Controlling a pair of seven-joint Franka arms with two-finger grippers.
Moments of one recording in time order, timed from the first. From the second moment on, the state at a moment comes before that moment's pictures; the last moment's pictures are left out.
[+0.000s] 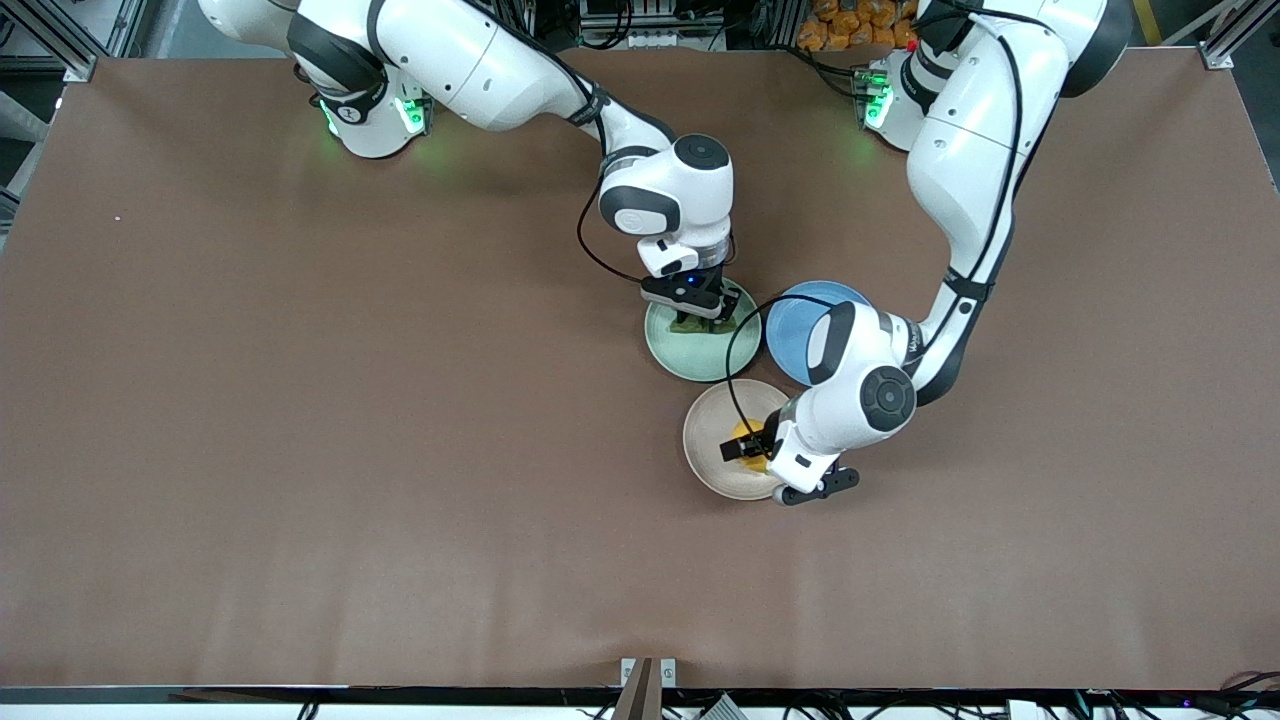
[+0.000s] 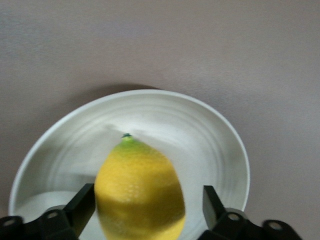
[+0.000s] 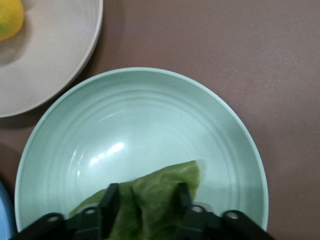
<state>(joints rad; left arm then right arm) -0.35 0.83 -0.14 -1.47 -0.27 2.38 -0.53 0.67 0.88 0.41 -1.47 -0.76 2.36 1.84</state>
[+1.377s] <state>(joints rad) -0.25 0.64 -0.10 -1.48 -0.24 2.23 -0.55 -0.40 0.54 1.01 -1.42 -0.31 1.66 0.90</state>
